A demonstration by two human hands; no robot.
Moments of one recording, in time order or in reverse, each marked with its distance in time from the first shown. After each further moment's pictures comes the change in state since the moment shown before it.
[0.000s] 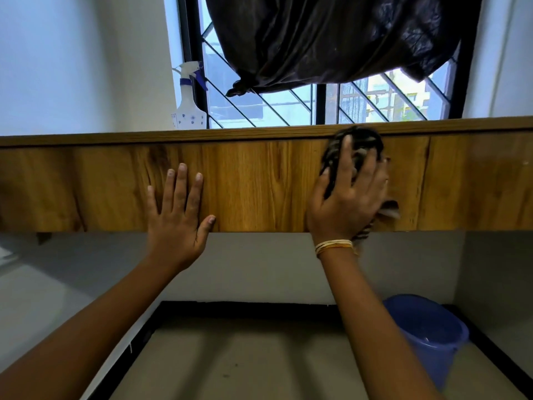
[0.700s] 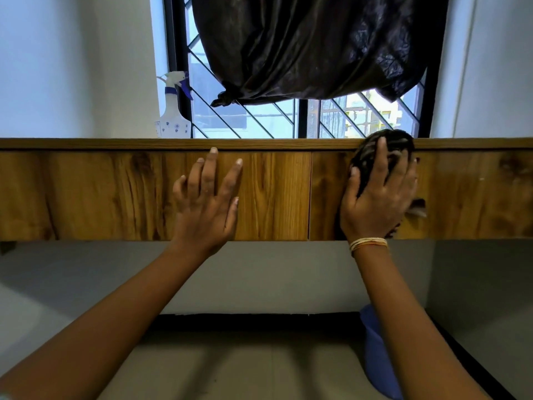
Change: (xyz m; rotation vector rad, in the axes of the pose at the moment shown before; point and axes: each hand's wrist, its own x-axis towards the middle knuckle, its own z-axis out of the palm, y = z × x) left_hand 0.055 0.069 -0.022 -0.036 0.161 0.022; right_hand 0.052 0.068 -0.017 -0.073 0.014 -0.050
